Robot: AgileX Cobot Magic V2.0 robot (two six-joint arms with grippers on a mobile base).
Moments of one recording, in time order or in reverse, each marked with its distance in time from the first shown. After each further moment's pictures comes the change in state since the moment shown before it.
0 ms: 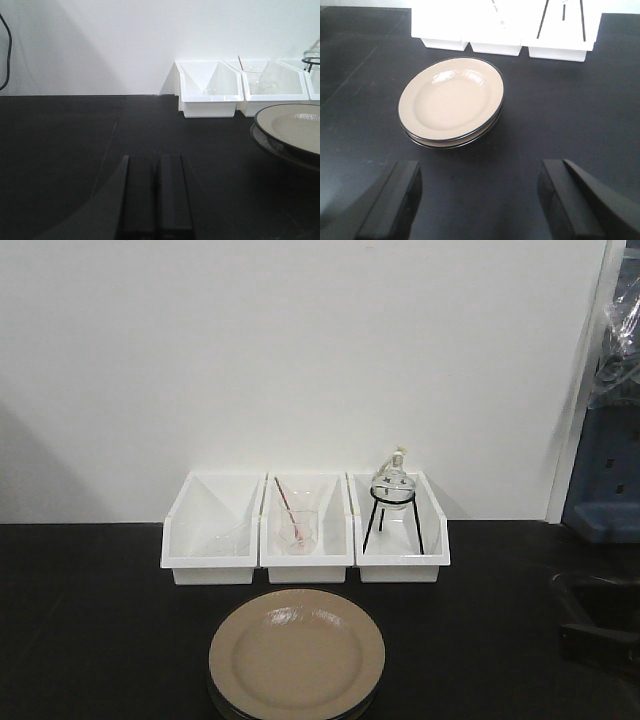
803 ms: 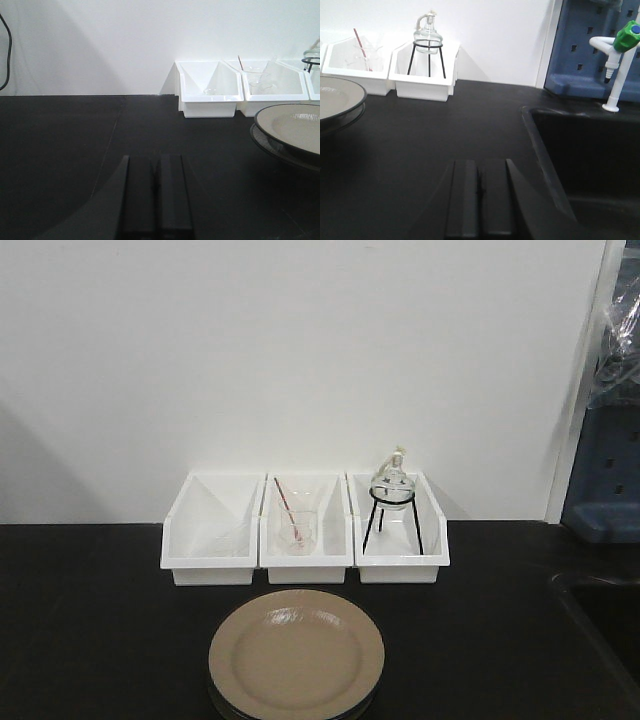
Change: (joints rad) left arm 0.000 0.000 0.000 0.000 0.000 0.000; right arm -0.001 -0.865 0.995 -0.621 -0.705 0.371
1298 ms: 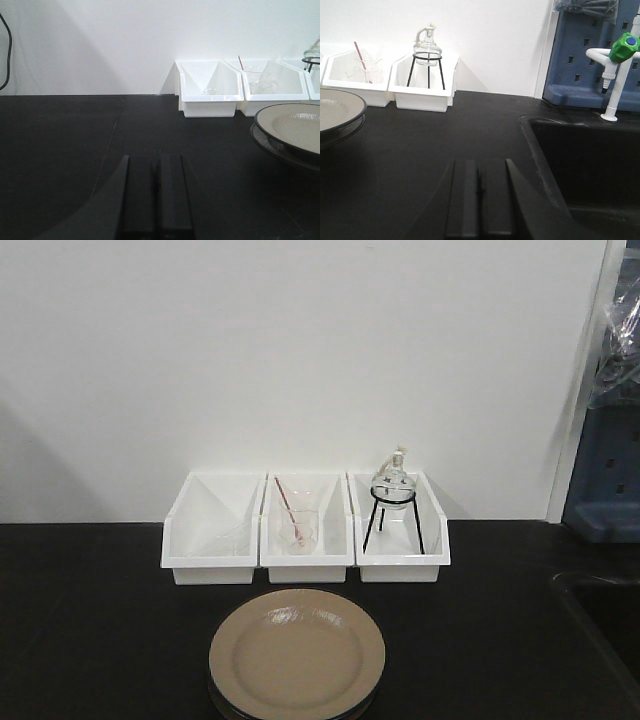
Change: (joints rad) left arm 0.000 0.000 0.000 0.000 0.001 0.000; right arm -0.005 -0.010 0.005 0.003 -0.027 0.003
